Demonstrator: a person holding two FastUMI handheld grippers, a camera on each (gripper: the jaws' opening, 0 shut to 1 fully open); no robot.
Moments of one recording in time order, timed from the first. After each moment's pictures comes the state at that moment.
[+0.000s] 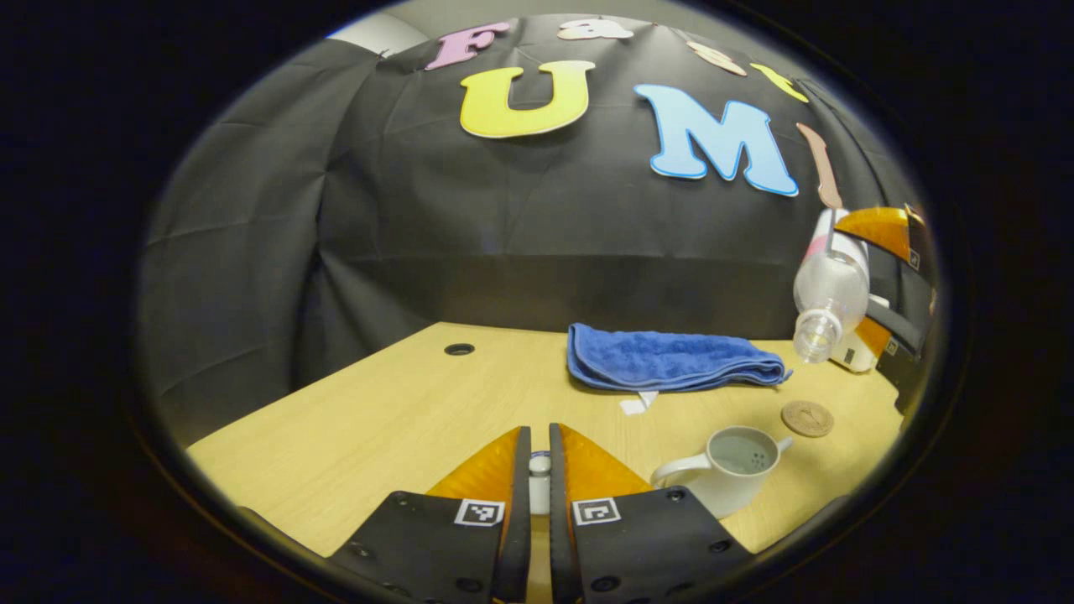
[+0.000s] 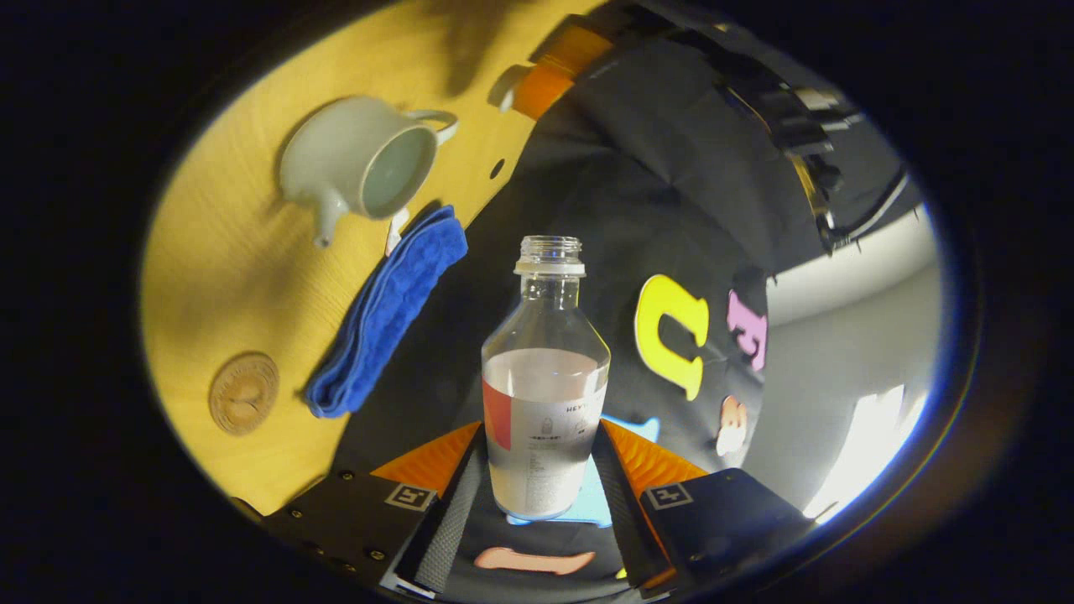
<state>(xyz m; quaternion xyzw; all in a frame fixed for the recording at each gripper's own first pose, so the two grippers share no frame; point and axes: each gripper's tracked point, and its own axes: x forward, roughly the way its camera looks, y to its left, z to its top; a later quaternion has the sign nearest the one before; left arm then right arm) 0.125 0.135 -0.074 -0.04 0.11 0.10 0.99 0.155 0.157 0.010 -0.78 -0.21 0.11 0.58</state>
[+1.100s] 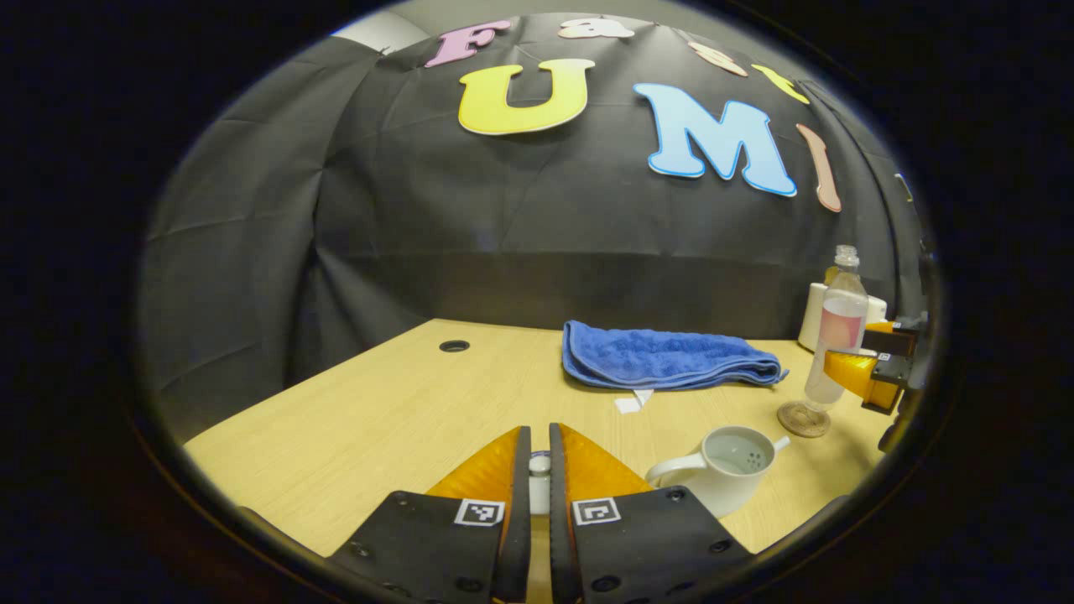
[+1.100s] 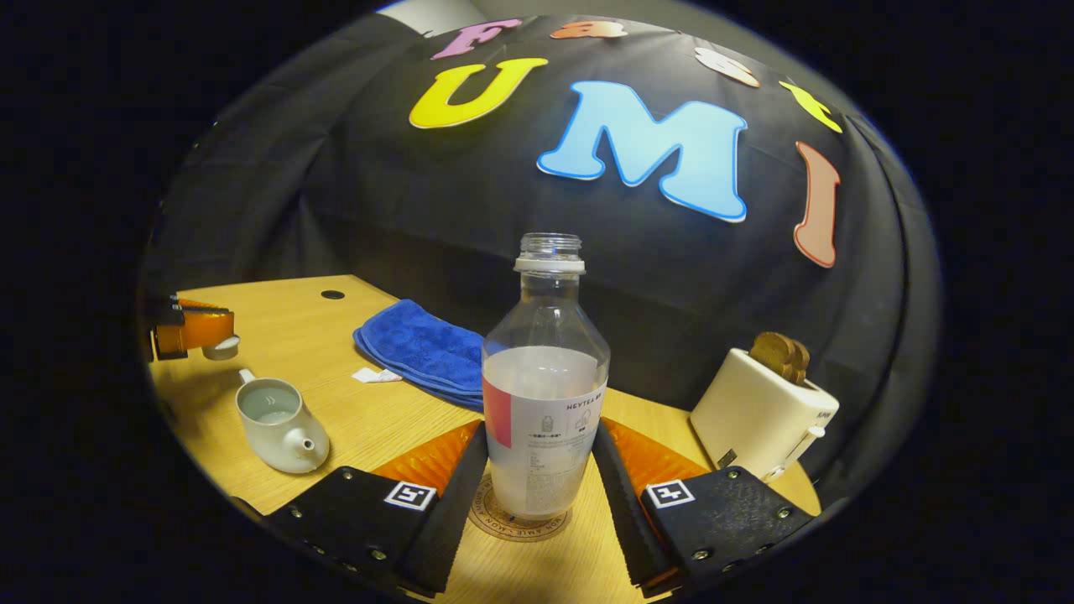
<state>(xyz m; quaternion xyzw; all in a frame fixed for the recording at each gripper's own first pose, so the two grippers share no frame) 0.127 0.132 -0.078 -0.04 0.12 0.09 0.99 0.198 0.086 -0.078 -0.15 0.13 0.18 0.96</state>
